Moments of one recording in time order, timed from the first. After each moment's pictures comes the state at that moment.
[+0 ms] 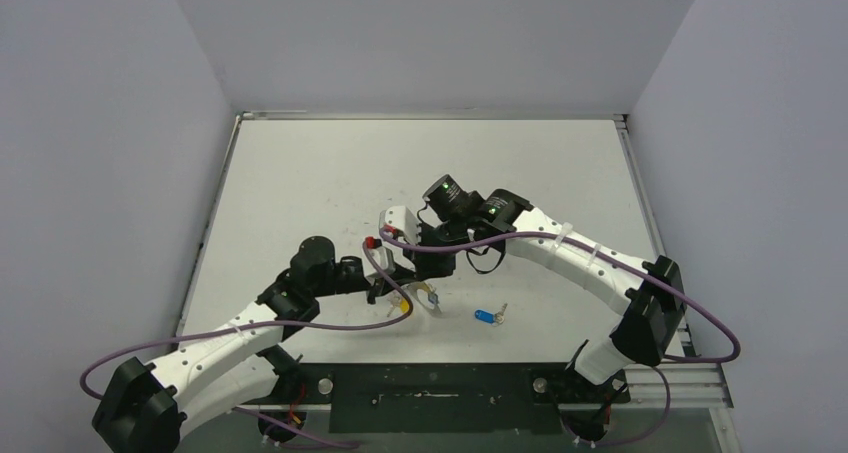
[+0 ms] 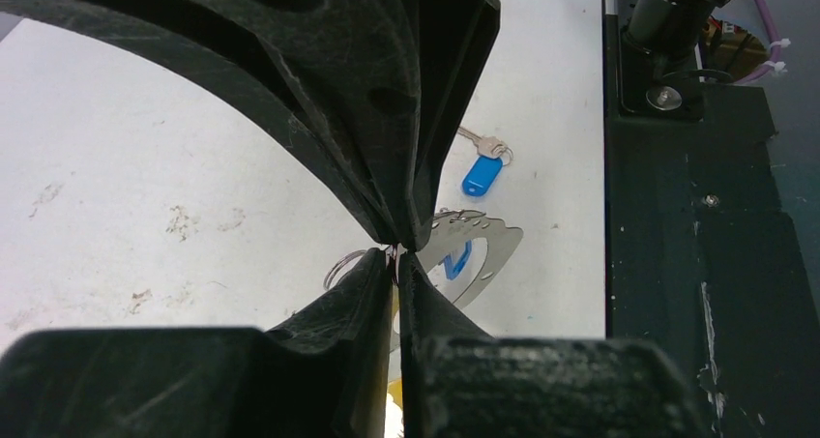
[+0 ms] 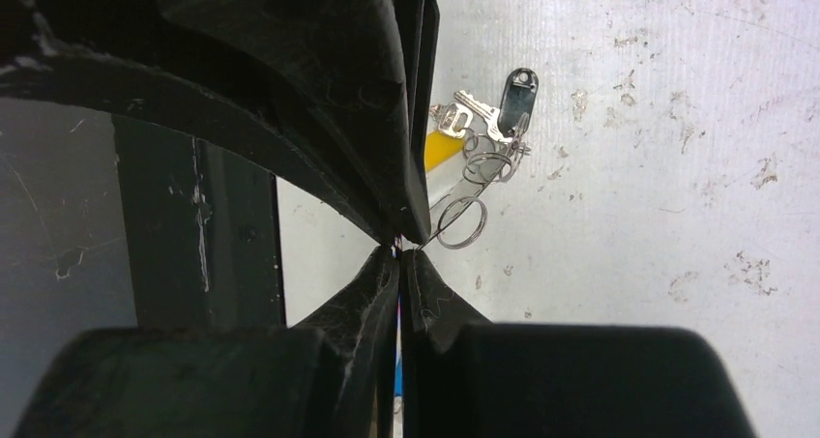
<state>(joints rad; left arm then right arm) -0.70 0.89 0.42 0.27 0.64 0.17 0.91 1.55 1.40 -0.86 -0.50 -0.46</state>
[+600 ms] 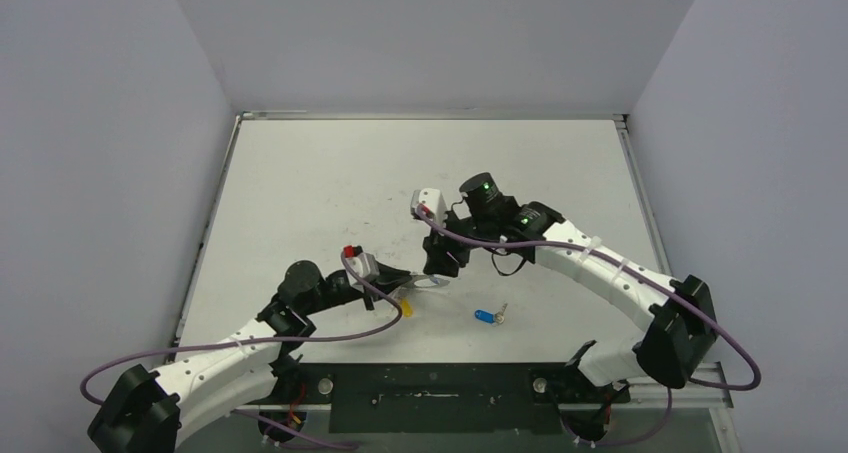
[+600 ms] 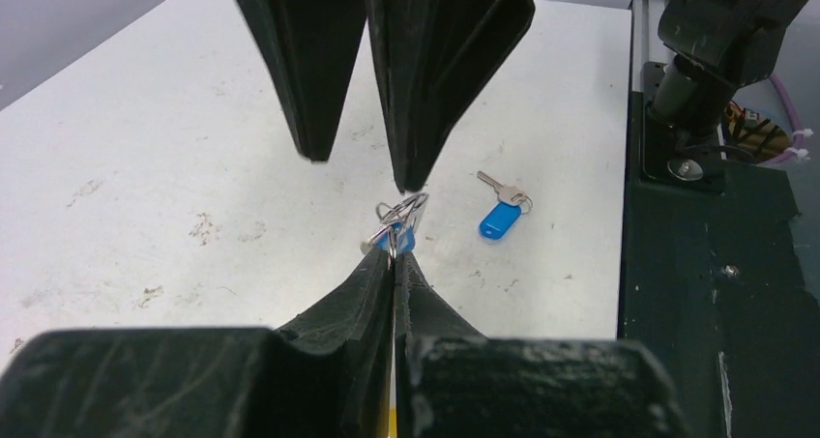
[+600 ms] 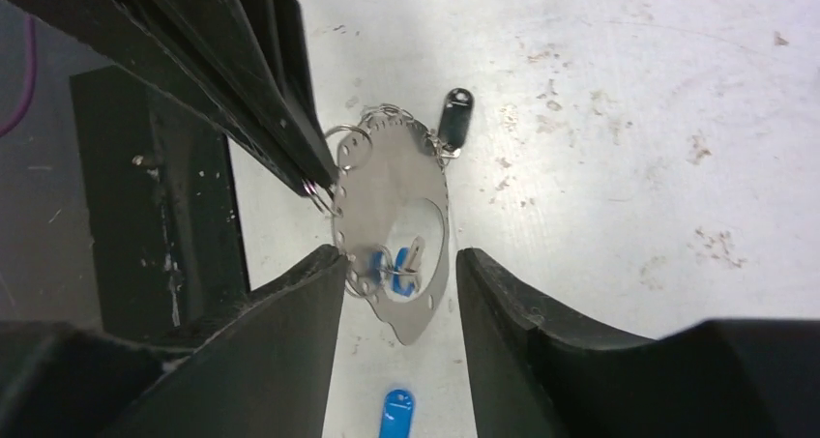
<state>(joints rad) -0.71 0.82 0.24 0.58 0.54 0.02 0.79 1.43 1.19 -0.58 -0.57 -0.34</state>
